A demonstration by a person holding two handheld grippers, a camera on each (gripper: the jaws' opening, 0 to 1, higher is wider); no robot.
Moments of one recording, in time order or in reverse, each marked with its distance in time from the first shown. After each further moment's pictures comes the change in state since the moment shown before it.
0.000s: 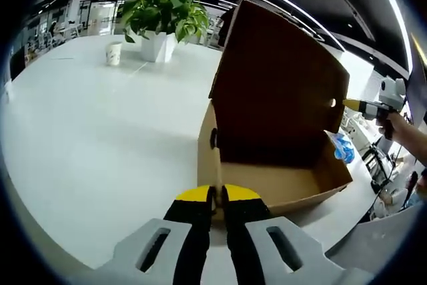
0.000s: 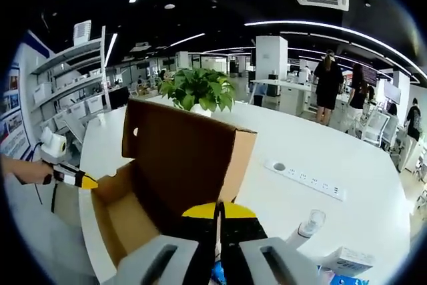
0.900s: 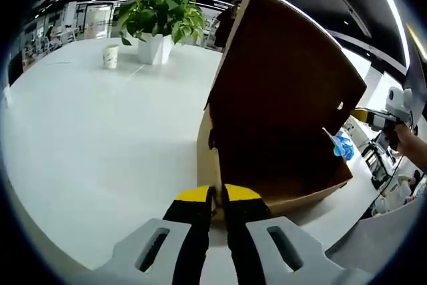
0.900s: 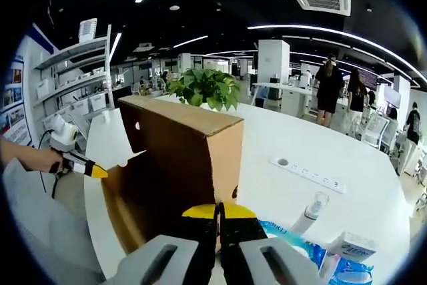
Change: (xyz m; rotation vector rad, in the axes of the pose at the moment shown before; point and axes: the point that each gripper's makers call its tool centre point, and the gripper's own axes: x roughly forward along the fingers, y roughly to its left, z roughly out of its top) left arm 0.000 -0.001 -0.001 0.027 -0.004 -0.012; right arm -0.024 0.025 -0.023 -0.018 -0.016 0.002
